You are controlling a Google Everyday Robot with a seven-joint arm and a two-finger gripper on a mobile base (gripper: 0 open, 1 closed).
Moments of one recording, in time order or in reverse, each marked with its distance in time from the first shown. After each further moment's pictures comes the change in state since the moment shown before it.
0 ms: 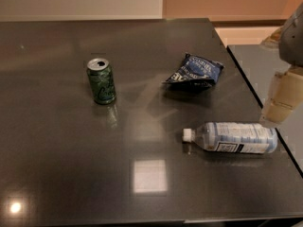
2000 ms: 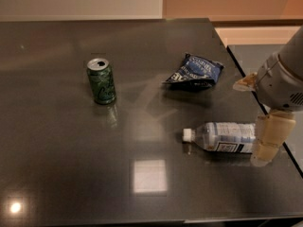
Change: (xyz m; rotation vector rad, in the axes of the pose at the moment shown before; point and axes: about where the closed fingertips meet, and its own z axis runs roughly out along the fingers) arm 0.001 0.053 0.065 -0.195 -0.056 -0.140
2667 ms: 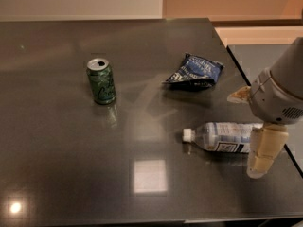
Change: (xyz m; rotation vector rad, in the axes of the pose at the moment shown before) arm 0.004 0.014 0.026 -0.050 -0.008 -0.021
